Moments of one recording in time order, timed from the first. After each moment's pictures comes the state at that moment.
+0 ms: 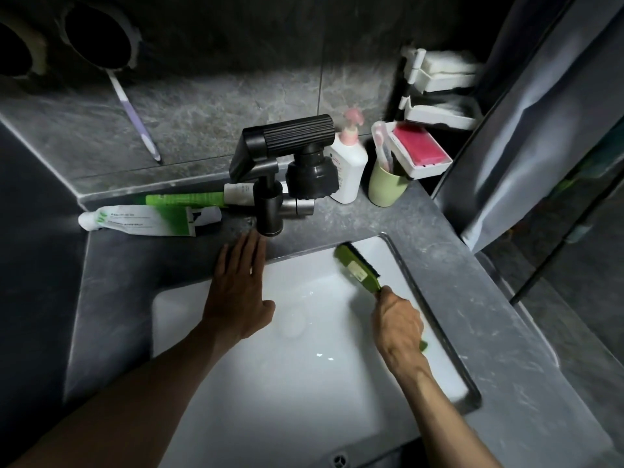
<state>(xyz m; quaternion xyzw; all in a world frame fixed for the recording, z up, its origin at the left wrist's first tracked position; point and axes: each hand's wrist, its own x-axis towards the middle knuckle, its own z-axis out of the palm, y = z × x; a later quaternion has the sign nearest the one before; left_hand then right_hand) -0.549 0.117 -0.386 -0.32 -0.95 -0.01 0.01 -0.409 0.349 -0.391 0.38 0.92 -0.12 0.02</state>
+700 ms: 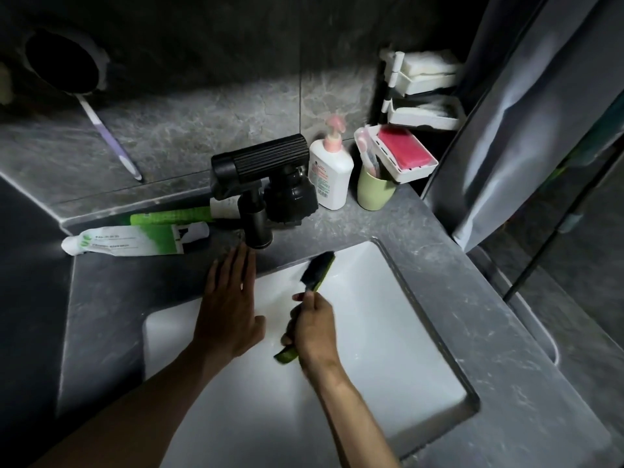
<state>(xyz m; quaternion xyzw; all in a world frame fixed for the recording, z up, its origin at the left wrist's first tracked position) -0.551 0.117 -0.384 -0.32 -0.95 0.02 -0.01 -0.458 0.238 -0.346 0.42 0.55 -0.72 -0.06</state>
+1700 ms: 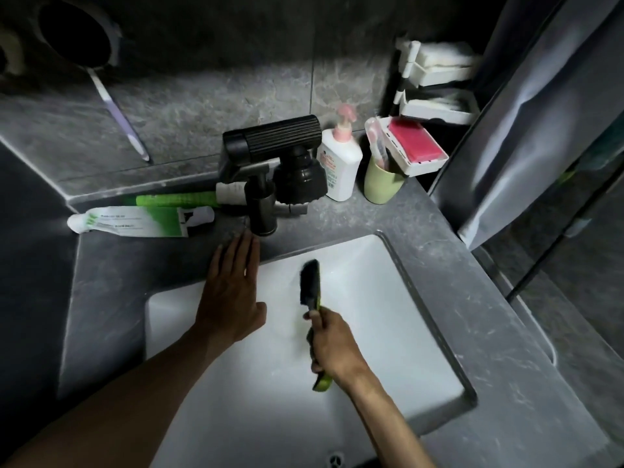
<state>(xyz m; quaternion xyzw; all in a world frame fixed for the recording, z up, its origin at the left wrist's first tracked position) -0.549 0.117 -0.385 -0.32 -0.95 0.03 0.01 -0.415 0.266 -0.360 0.38 0.69 -0.61 0.14</state>
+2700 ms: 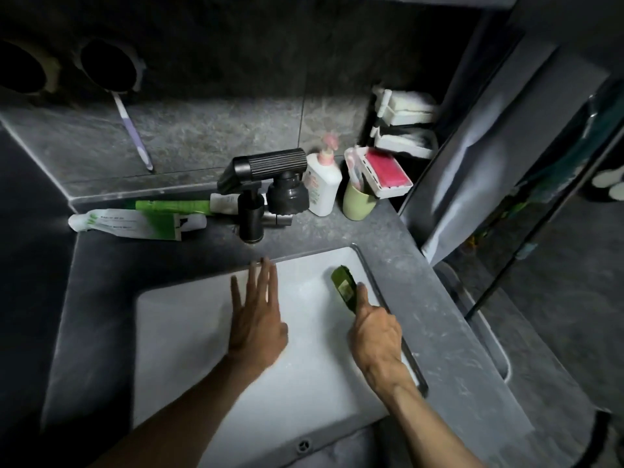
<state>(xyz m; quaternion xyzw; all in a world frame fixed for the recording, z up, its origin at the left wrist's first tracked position) -0.469 0.164 -0.371 -0.26 -0.96 -0.06 -0.05 -0.376 0.339 -0.325 0.32 0.94 -0.06 0.07</state>
